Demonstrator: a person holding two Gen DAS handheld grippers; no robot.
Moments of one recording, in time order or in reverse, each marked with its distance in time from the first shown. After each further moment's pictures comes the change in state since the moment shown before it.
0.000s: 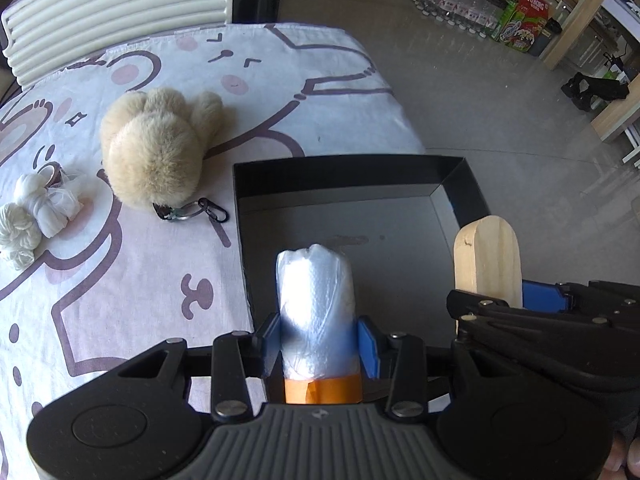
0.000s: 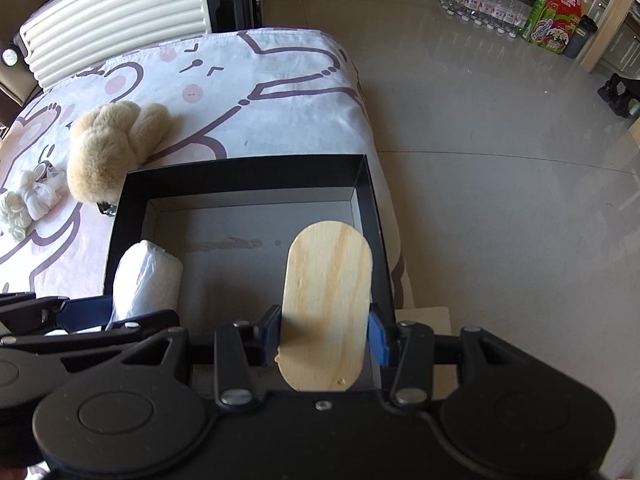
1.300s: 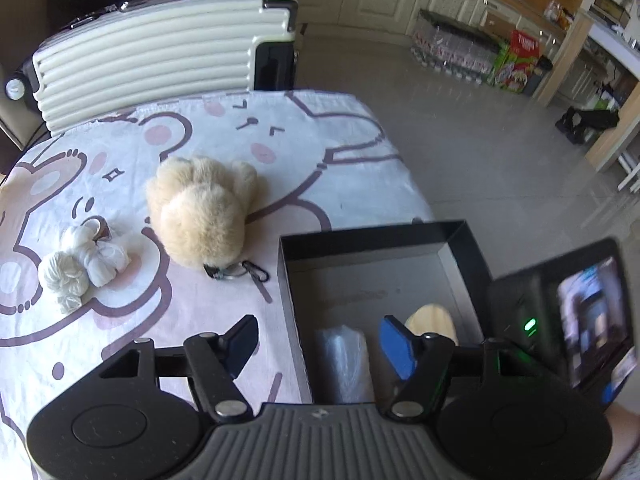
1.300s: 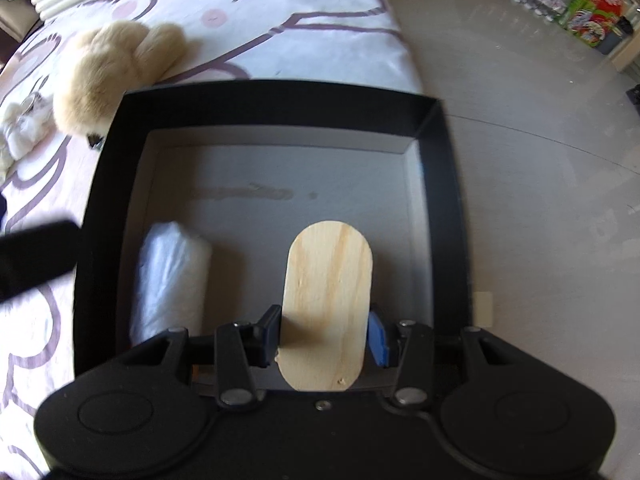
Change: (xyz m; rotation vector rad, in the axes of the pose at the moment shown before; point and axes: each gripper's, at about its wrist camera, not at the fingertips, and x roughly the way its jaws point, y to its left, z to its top) left arm -0.056 0.029 0.008 0.078 -0.183 -0.022; right arm 0.054 0.036 -0.001 -0.077 0.136 -0.019
